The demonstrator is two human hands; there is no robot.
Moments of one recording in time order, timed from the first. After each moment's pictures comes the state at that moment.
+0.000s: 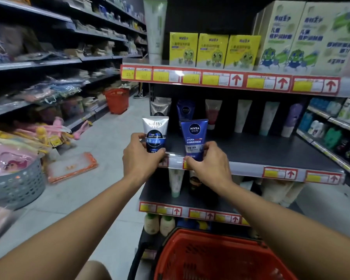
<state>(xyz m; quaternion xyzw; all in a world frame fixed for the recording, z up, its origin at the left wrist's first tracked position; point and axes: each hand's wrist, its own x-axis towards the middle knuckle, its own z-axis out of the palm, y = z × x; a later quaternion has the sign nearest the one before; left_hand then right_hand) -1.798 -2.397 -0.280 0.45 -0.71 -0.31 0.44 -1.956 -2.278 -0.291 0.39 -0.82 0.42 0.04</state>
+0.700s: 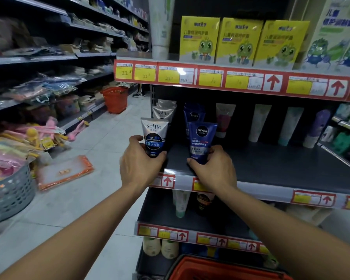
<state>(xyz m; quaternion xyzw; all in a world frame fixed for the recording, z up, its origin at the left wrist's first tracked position) -1.842 -2.480 -0.300 0.48 -0.73 -0.24 0.42 -2.004 -2.362 -0.309 0.36 -0.84 0.39 0.07</state>
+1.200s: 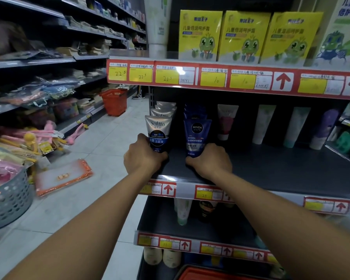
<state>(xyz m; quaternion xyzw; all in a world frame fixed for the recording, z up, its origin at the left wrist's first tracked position) -1.877 -2.518 -0.288 0.52 -0.76 -0.22 0.32 -2.020 -2.405 -0.288 0.35 -0.89 0.30 -0.02</state>
